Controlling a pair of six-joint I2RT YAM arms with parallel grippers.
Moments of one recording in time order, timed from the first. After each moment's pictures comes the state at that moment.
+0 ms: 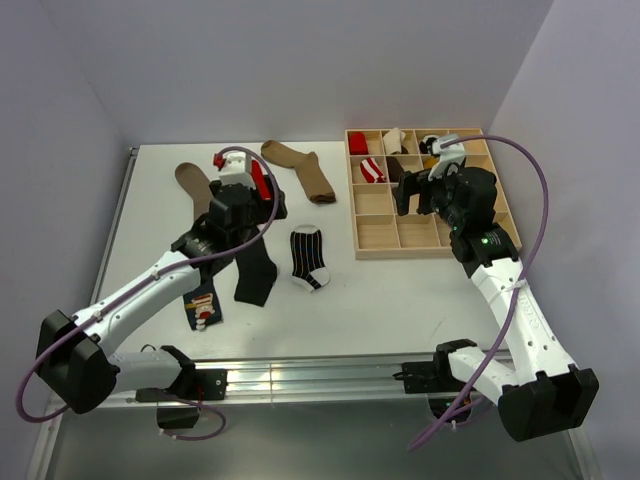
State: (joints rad) left arm -0.65 1.22 0.98 -0.04 -0.44 -0.45; right arm 0.16 1.01 1.00 -0.24 -0.15 -0.04
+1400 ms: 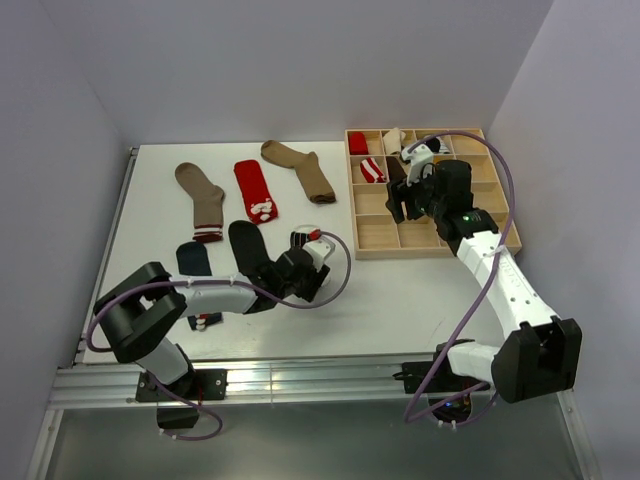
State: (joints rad) left arm -0.96 1.58 0.73 0.17 -0.20 -0.16; right arm 0.16 1.21 1.02 -0.31 -0.26 -0.22
